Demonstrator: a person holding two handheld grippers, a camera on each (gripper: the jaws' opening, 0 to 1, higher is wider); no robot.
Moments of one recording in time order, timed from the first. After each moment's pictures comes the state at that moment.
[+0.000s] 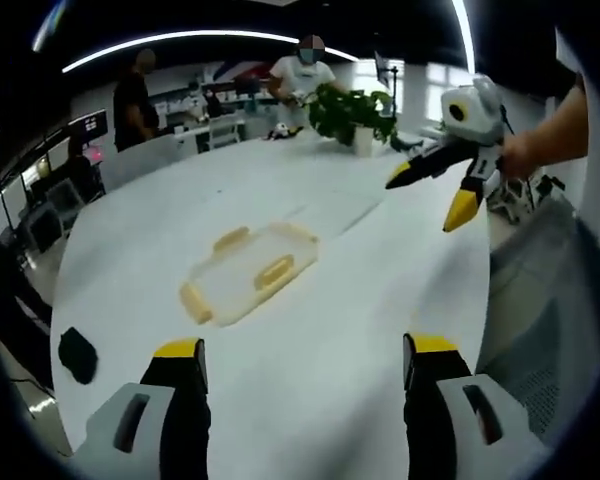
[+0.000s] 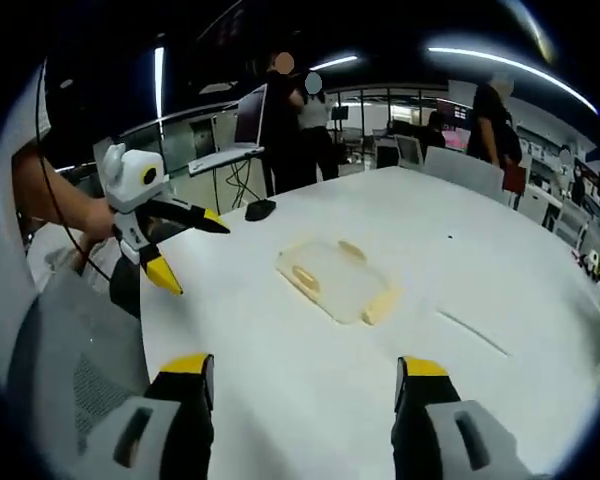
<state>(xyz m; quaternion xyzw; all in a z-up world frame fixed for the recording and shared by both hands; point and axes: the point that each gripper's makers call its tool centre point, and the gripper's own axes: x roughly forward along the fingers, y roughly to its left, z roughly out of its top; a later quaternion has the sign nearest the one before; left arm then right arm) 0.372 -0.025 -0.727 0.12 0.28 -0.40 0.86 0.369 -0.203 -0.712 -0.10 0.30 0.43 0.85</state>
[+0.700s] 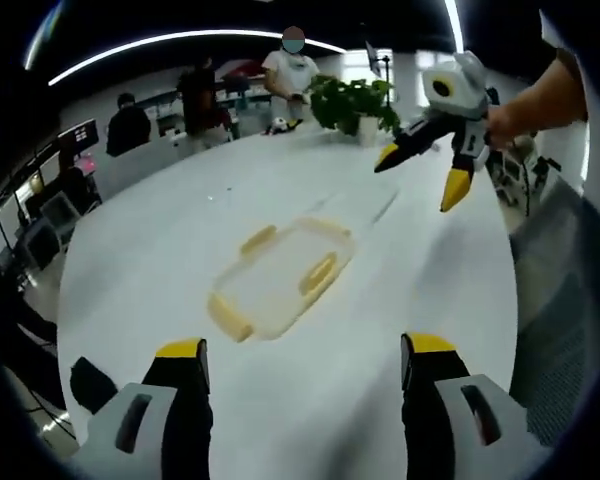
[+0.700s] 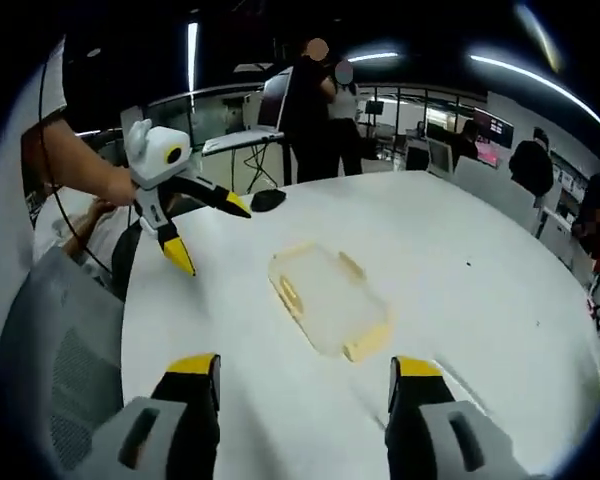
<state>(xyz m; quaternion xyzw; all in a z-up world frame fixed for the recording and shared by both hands) 0.420 -0.007 -0.737 0.16 0.28 -0.41 0.85 0.417 -0.188 -0.717 -0.17 0.30 0.48 0.81</state>
